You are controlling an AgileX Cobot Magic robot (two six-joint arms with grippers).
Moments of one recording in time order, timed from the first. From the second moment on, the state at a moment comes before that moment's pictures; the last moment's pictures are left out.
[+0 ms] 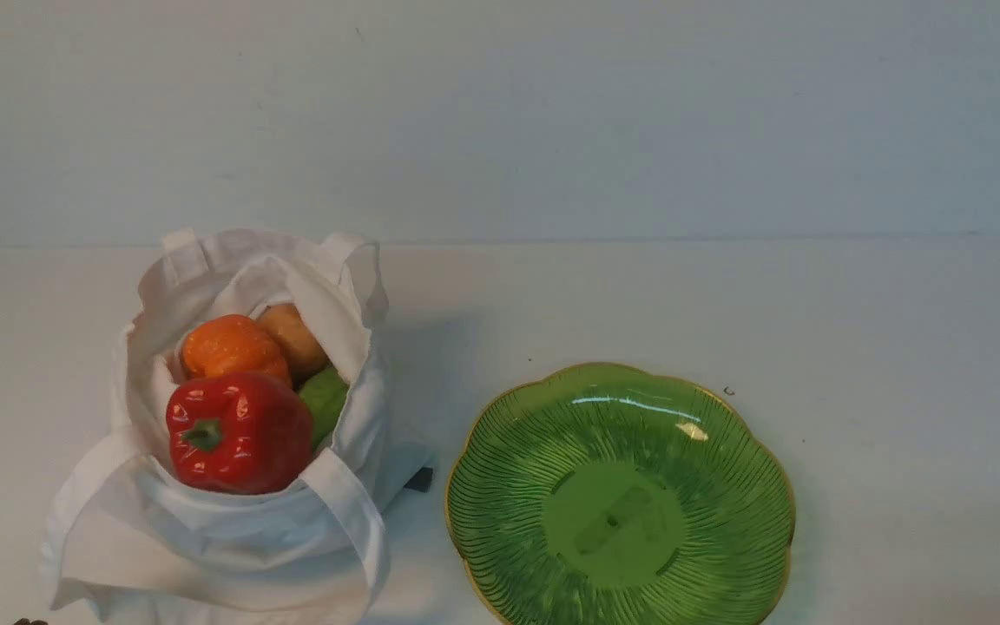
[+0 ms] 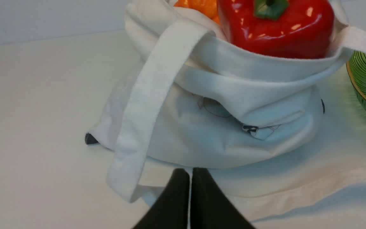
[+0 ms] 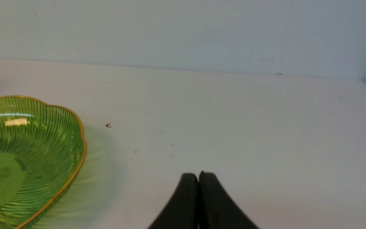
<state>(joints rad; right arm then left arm) 0.01 -0.01 0.03 0.03 0.36 -0.06 -0.11 -0.01 0.03 -0.08 0.37 0.10</state>
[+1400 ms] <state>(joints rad) 0.01 -0.01 0.03 0.03 0.36 -0.06 -0.11 -0.01 0.03 -0.03 0.32 0.10</state>
